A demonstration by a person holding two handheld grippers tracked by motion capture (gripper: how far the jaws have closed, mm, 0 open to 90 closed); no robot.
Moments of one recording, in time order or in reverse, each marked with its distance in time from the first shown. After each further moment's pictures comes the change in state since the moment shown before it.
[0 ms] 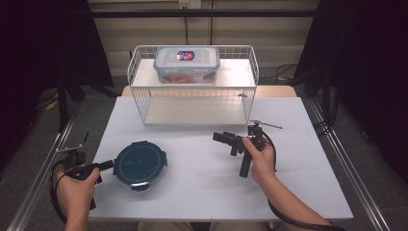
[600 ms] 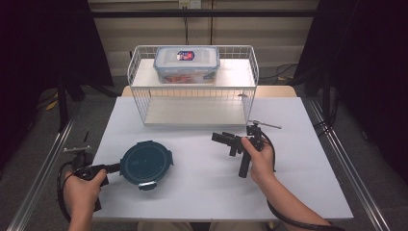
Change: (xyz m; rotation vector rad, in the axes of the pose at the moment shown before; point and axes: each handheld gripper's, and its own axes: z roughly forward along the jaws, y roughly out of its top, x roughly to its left) left arm -0.017 -0.007 0.014 0.076 -0.045 -0.030; right arm 0.002 -0.001 0.002 0.004 0.002 -0.003
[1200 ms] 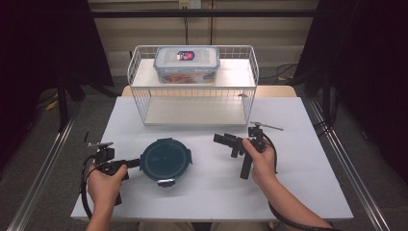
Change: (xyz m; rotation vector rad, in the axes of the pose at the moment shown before) left arm -0.036 -0.003 0.033 0.017 -0.062 0.057; right arm -0.003 -0.003 -0.006 0.000 -0.027 0.007
